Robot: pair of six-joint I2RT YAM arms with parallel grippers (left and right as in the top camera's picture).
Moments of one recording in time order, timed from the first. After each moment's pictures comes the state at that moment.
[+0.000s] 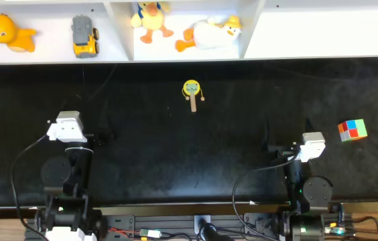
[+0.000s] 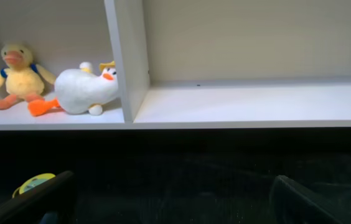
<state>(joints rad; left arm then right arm) -0.03 0.53 0.17 0.32 0.01 -0.11 -0.02 0.01 0.02 -0.01 -0.10 0.07</state>
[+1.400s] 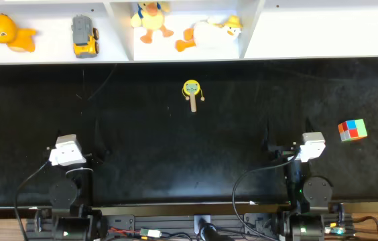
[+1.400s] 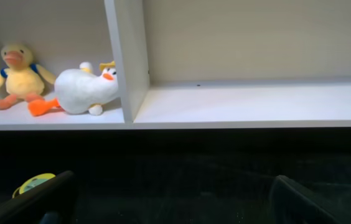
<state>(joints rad) -0.03 0.02 0.01 -0.07 -0.18 -0.07 -0.02 0.01 0.02 -0.01 -0.10 0.07</state>
